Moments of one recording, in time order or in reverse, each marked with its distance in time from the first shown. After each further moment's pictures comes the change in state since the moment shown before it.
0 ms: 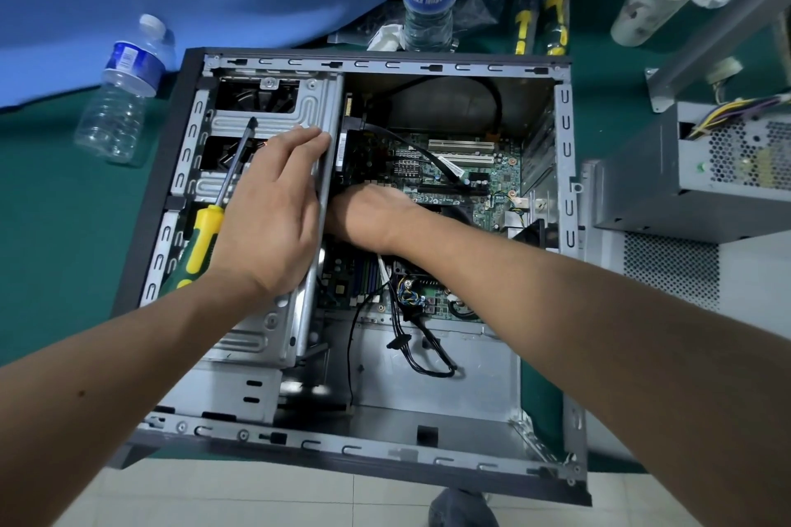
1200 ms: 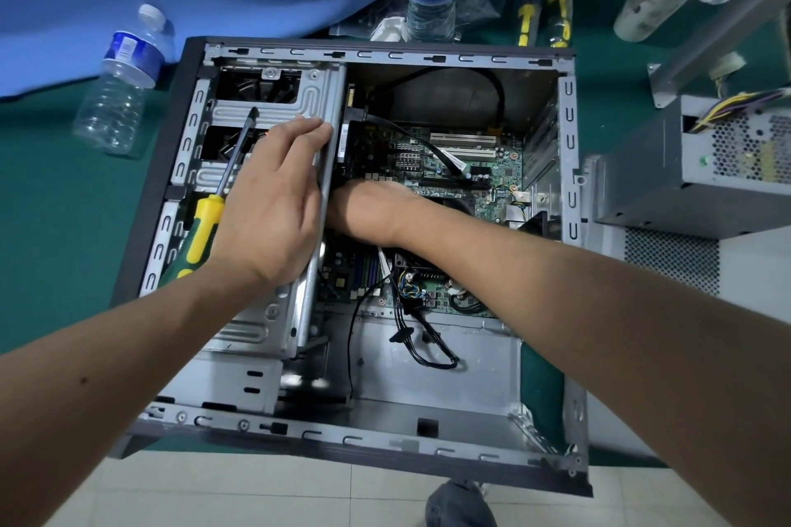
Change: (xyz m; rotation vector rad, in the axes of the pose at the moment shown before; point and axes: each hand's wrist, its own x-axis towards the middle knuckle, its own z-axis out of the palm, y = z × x) left_hand 0.000 0.000 0.000 0.003 0.011 0.001; right_hand 0.004 0.003 0.004 0.017 -0.031 -0.054
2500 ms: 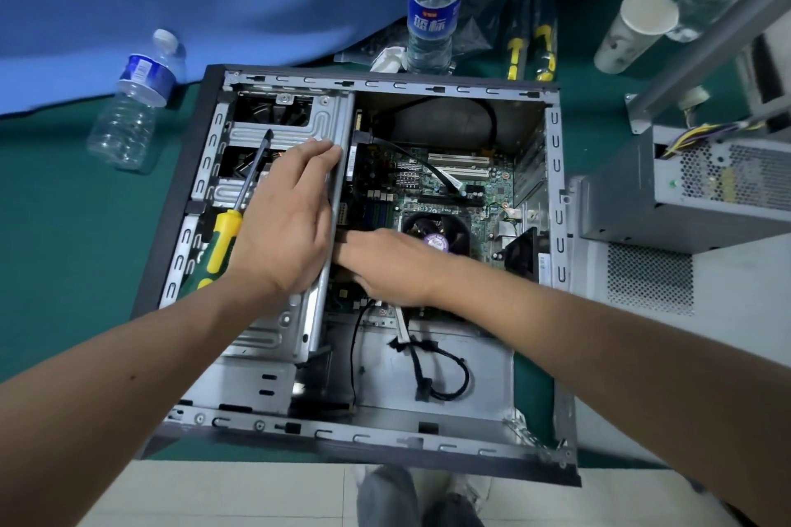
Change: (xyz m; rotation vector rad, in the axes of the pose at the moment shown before) left_hand -0.002 -0.002 -0.001 -0.003 -0.003 0.009; right_hand -0.050 -0.013 0.019 -0.120 0.092 -0.211
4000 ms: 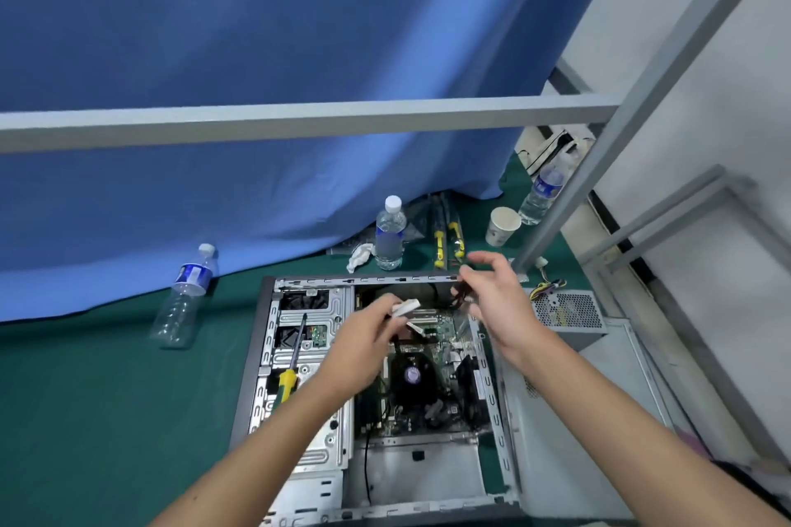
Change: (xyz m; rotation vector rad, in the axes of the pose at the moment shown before) left_hand 0.030 0.092 -0.123 -0.600 -0.305 -0.021; right_hand -0.108 -0.076 -0.200 1.255 1.098 0.853
